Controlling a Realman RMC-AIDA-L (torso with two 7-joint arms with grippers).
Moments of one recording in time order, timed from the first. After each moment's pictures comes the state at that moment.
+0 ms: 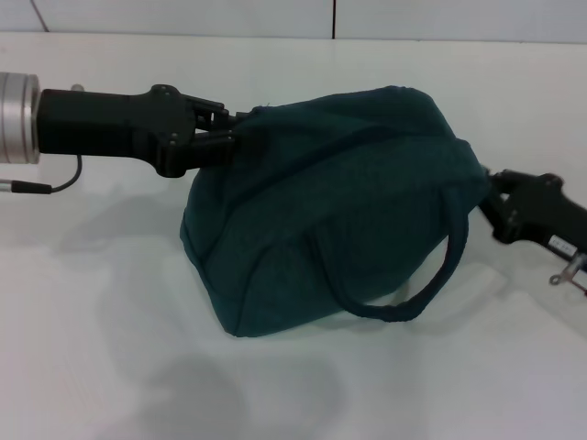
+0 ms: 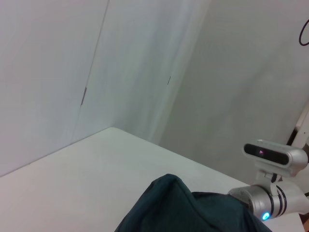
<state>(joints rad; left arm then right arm) -0.55 -1.99 0.81 0.88 1.83 1.79 -1.72 0.44 2.02 -1.61 -0.24 -0.62 -1.25 0.83</state>
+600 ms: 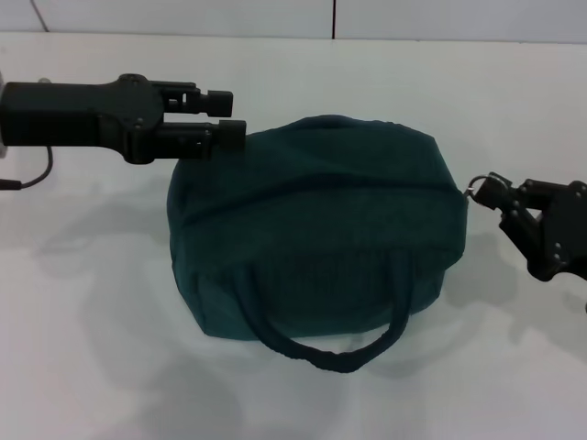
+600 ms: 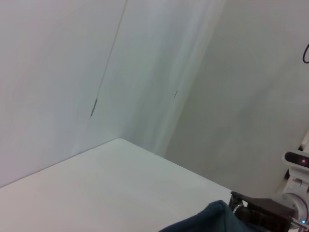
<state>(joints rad) -0.54 -1.96 0.75 0.87 1.82 1.83 -1.75 0.38 1.98 -1.64 -0.24 -0.63 -1.61 0.77</state>
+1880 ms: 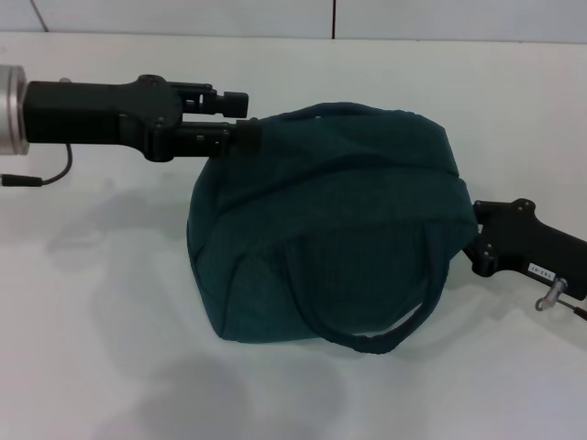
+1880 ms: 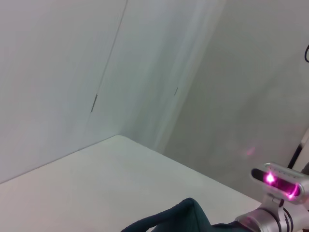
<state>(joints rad) -0.58 -1.97 0.75 0.81 1.85 1.80 -1.72 0.46 2.02 -1.67 -0.25 -0.69 -1.22 0.81</state>
